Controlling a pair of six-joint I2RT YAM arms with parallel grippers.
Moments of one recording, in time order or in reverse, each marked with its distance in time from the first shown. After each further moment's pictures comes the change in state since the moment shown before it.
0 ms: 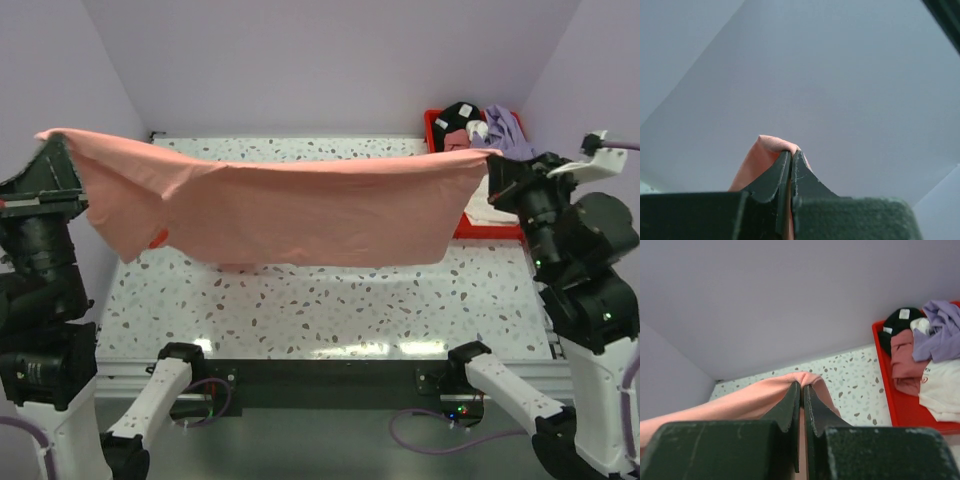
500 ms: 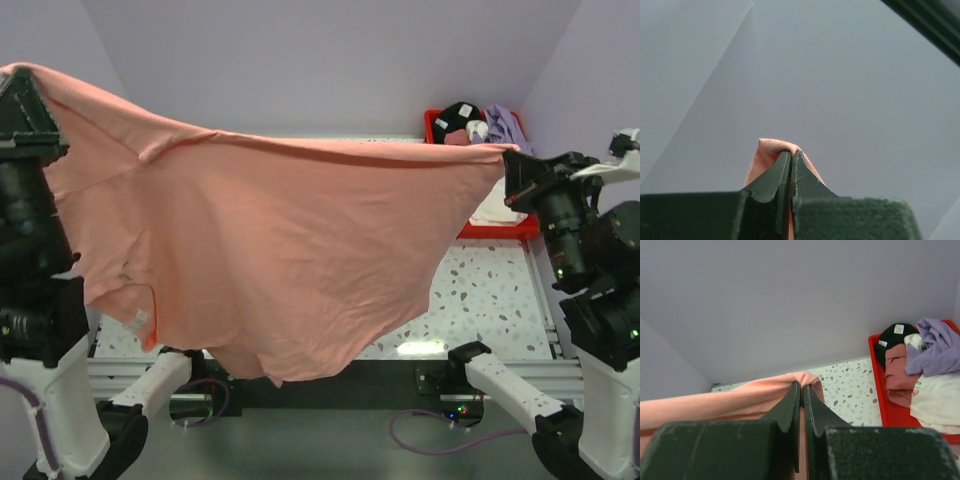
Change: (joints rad) left arm 0.000 0.218 0.332 0.076 0.016 0.193; right arm 0.001 -0.003 0.167 -0.069 -0.024 -0.063
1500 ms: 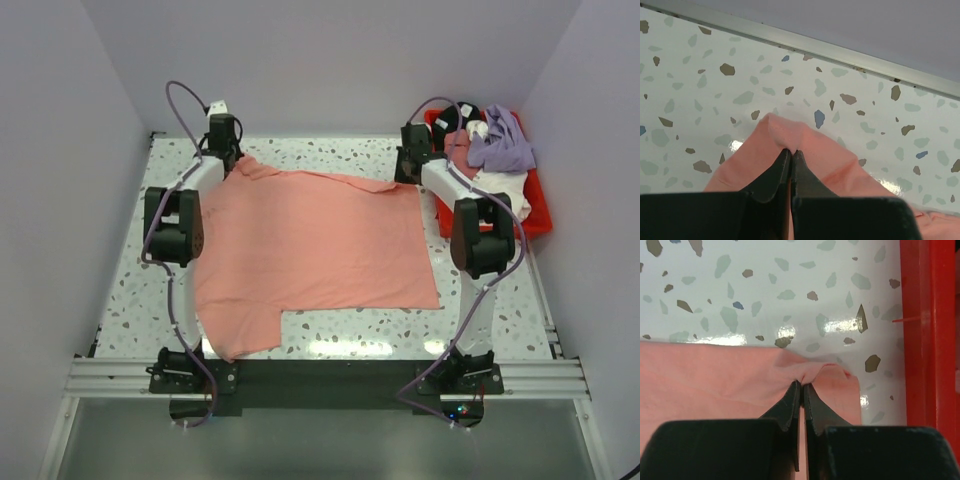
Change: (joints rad) left arm 0.000 1.354 -0.084 0.203 0.071 0.229; right arm -0.139 1.289 -0.011 0.336 -0.067 -0.097
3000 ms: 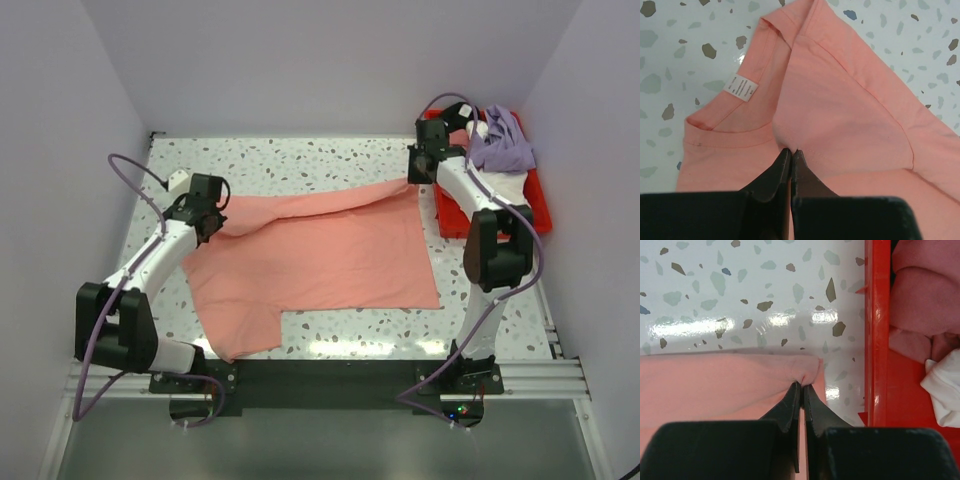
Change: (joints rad) left arm -0.084 -0.863 -0.791 -0.417 -0.188 -0.531; right arm -0.035 -0.156 -0.033 -0.155 -0.038 -0.089
